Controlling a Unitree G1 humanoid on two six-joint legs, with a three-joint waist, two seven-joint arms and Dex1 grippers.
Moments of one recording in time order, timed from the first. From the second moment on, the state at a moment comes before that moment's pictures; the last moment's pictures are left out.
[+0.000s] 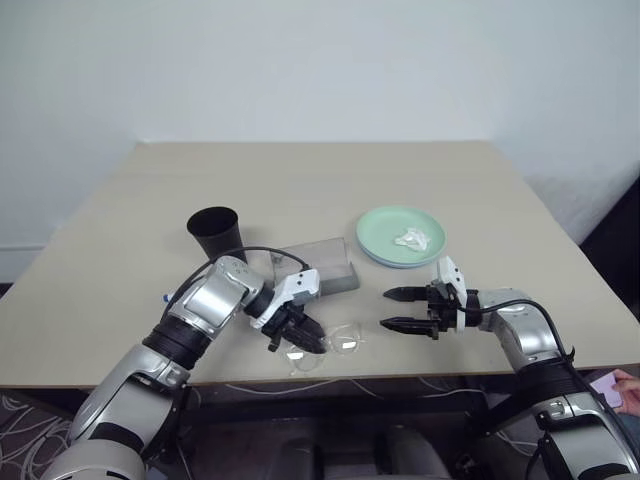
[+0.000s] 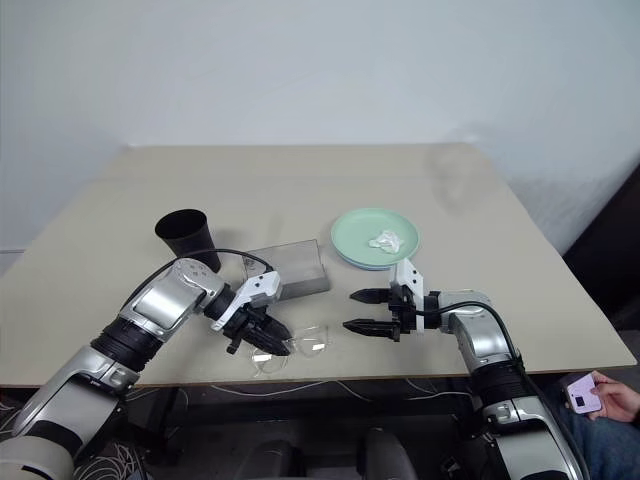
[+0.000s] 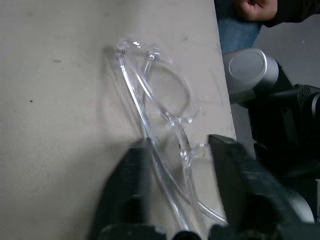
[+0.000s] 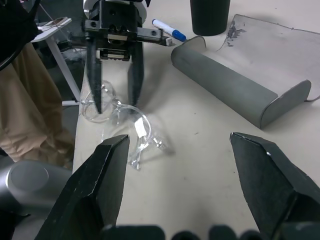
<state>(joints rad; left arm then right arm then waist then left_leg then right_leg) -0.66 0.62 -0.51 0.25 -0.13 0.58 -1.50 -0.41 -0.43 0.14 0.33 0.28 0.18 1.32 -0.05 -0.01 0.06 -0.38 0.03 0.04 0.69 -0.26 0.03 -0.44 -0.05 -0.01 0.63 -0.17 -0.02</state>
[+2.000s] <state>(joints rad) -1.00 0.44 -0.34 1.02 0.15 -0.09 -1.12 -0.49 -0.38 0.13 0.49 0.23 0.07 1.22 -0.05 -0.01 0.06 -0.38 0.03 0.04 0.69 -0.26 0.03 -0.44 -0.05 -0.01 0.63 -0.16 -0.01</state>
